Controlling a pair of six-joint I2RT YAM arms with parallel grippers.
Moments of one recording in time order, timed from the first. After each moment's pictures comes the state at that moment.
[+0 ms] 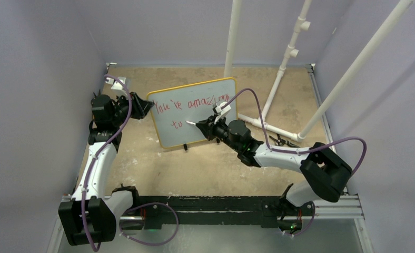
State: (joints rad) left arm 0.12 1.03 0.77 0.01 0.61 -0.23; right arm 0.88 1.47 0.69 0.71 0.08 0.29
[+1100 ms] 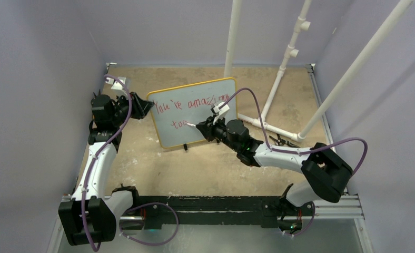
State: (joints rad) left arm 0.12 1.03 0.77 0.01 0.61 -0.23; right arm 0.89 1.47 0.70 0.65 0.08 0.29
